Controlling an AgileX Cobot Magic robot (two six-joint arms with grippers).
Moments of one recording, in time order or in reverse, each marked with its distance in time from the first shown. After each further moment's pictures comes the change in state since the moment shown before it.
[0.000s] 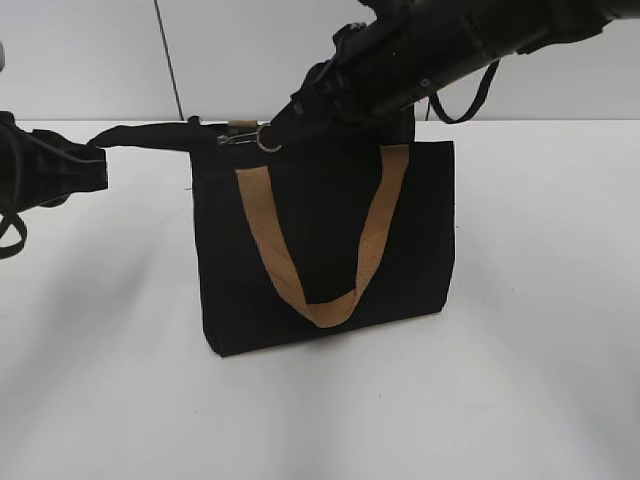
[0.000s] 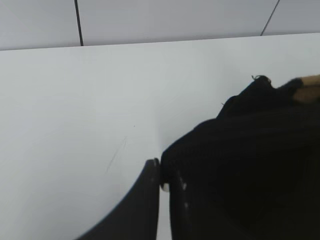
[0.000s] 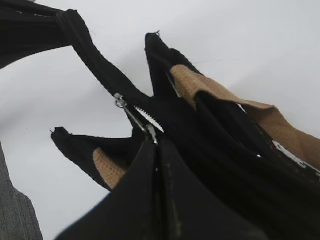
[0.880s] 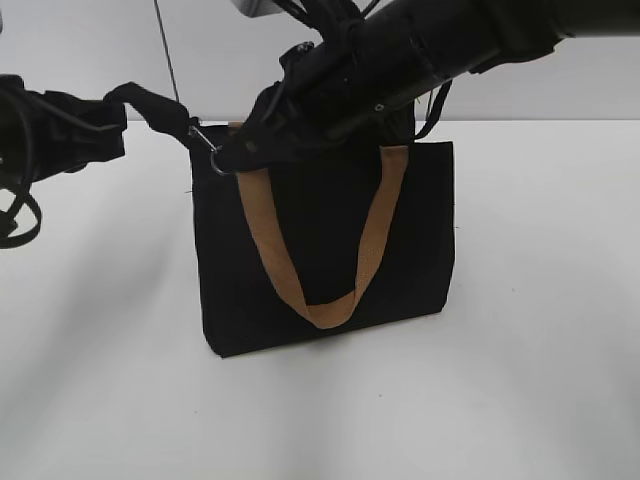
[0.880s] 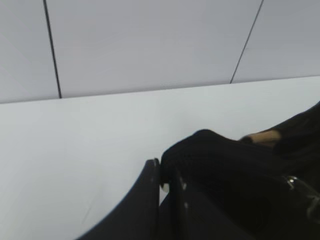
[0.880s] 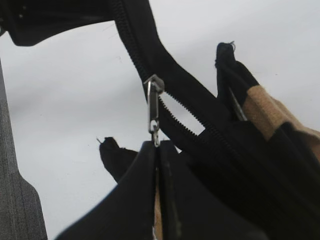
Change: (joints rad) left arm -0.057 0.000 0.000 -0.003 -0.188 0.000; right arm 0.098 0.011 0.000 0.005 -0.031 -0.073
